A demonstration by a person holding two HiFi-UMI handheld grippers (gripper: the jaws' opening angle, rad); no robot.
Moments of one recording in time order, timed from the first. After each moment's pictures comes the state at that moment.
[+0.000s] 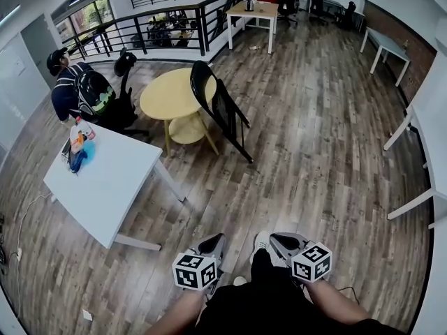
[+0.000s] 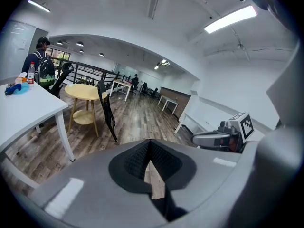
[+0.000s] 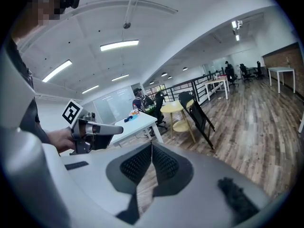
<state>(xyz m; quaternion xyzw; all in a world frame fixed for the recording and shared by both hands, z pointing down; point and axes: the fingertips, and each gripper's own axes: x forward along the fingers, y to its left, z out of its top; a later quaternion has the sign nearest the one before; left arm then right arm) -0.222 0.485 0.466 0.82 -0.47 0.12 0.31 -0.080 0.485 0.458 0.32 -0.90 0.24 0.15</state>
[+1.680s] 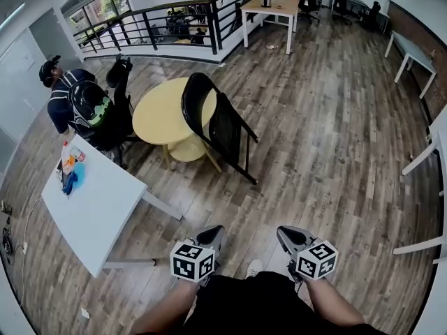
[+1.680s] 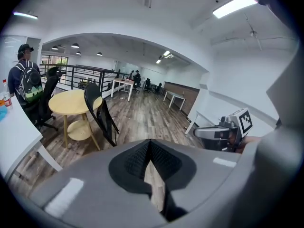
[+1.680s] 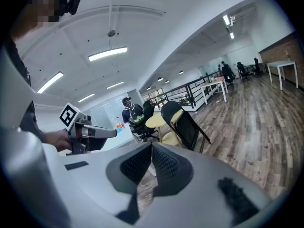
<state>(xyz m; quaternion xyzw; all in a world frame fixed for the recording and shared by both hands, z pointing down) -0.157 0.203 0.467 0.80 -0.49 0.17 0.30 0.008 0.186 0.467 0.32 -0.90 0.26 0.11</state>
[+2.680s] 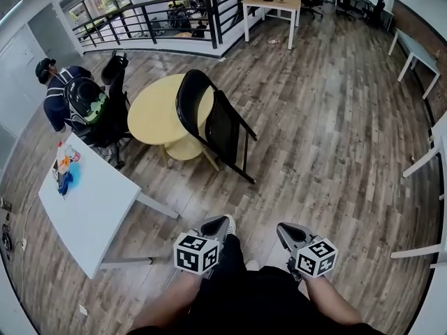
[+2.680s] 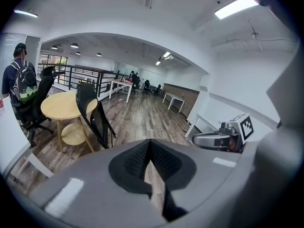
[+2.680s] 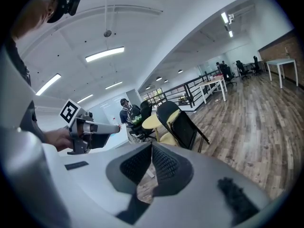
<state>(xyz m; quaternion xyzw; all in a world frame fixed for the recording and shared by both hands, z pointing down) -0.128 0.134 0.464 0.81 -0.48 0.16 0.29 0.025 0.133 0.474 0.32 -0.90 0.26 0.11</state>
